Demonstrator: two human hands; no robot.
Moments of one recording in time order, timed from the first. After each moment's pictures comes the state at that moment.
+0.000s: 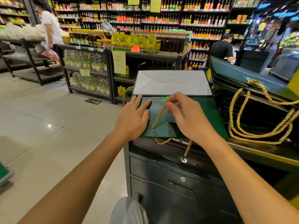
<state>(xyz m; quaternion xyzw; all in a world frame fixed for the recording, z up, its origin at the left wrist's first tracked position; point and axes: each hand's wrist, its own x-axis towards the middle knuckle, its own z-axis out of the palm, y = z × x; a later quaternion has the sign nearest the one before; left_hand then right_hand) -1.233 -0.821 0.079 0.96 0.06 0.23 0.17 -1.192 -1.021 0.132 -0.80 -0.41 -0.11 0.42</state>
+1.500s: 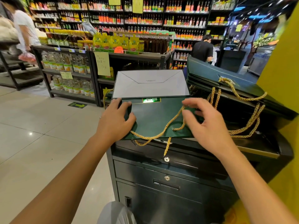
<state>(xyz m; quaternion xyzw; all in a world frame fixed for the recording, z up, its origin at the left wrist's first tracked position) -1.231 -0.837 0.088 0.94 0.11 0.24 0.21 -1.189 -1.114 0.121 -0.81 -0.32 -0.18 0.46</state>
